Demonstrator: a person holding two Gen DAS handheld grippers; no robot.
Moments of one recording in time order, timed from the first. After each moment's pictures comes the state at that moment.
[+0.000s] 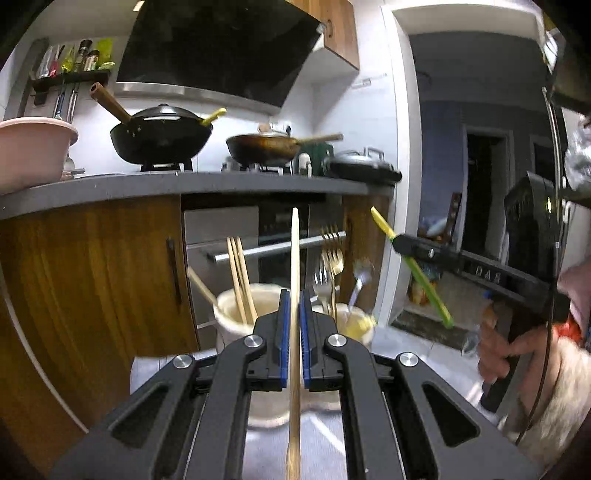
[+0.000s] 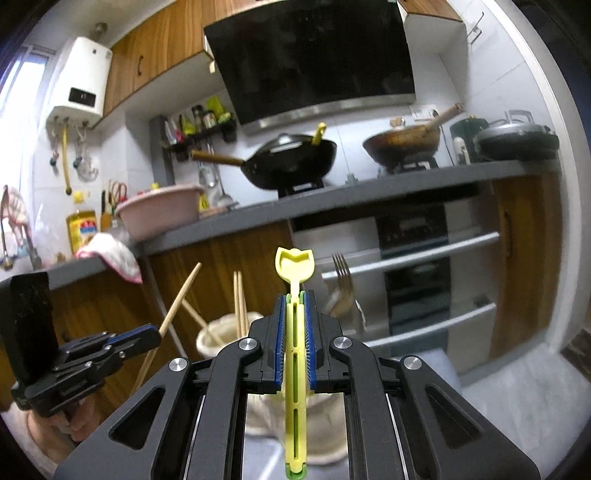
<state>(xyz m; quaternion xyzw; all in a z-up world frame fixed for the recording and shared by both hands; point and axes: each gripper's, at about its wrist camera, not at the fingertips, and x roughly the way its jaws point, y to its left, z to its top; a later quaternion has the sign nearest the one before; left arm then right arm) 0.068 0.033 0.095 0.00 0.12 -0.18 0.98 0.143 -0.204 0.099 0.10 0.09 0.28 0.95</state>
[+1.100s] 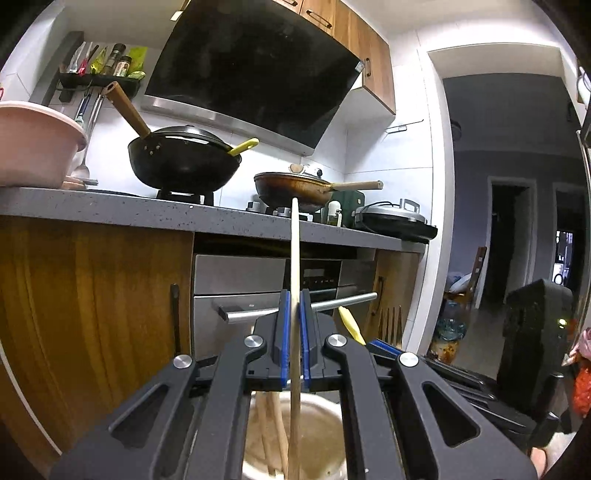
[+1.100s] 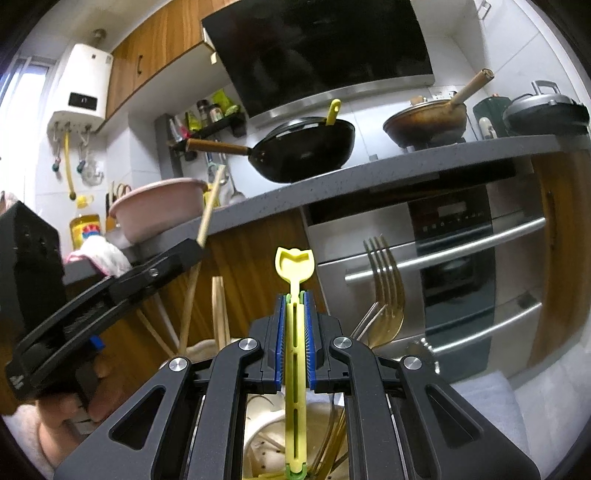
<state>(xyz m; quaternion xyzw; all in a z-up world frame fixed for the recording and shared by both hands) 0.153 0.032 0.095 -0.05 0.03 -0.14 0.99 0.217 -0.157 0.060 0.10 0.09 0.32 0.94</state>
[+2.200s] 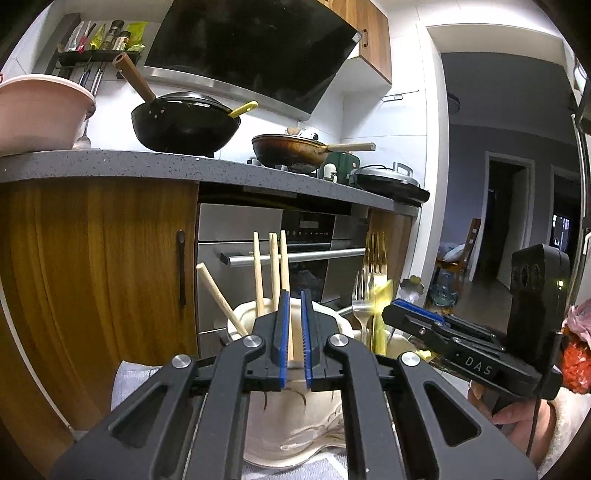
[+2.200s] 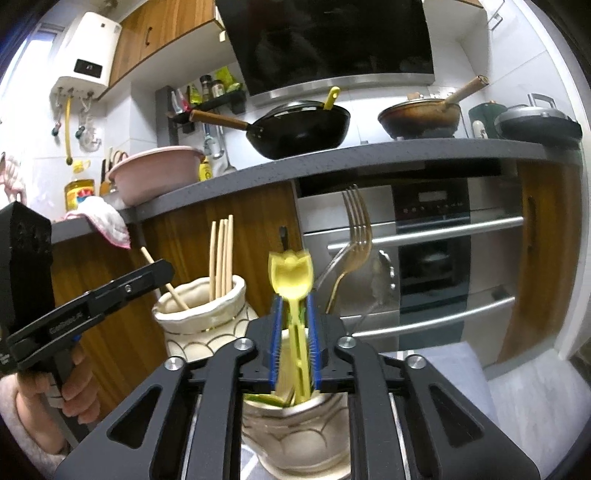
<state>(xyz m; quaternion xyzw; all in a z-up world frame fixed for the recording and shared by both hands) 0.118 0.041 0.061 -0.04 0.11 -0.15 0.98 0.179 -0.176 0.041 0.07 0.12 0.29 0.95</state>
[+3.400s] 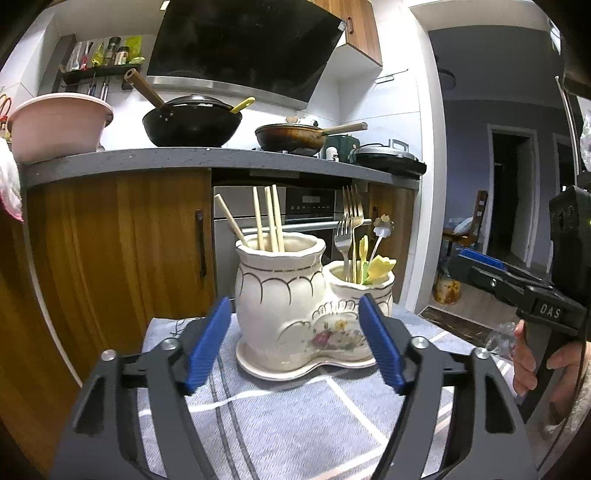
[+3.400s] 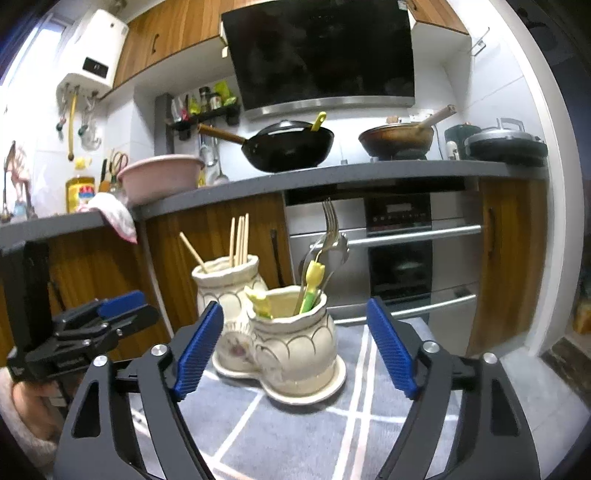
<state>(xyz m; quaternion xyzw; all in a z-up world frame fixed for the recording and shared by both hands) 0.033 0.034 0.031 0.00 0.12 -0.12 0.99 0.085 -0.212 0.038 0.04 0.10 0.25 0.96</state>
